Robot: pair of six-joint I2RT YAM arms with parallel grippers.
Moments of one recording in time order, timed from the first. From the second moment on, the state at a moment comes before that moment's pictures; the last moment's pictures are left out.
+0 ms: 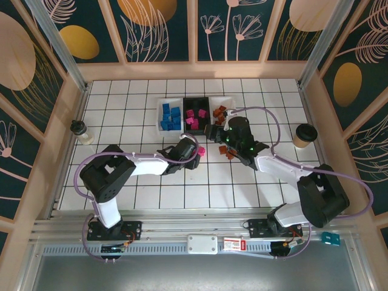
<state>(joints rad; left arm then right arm) -0.83 1.82 0.89 0.02 -0.22 -0.44 0.59 1.38 0.76 0.19 -0.02 0.52</state>
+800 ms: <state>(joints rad) -0.81 1.58 0.93 -0.05 -0.21 -0.46 0.59 1.30 0.61 0.21 0.01 0.54</state>
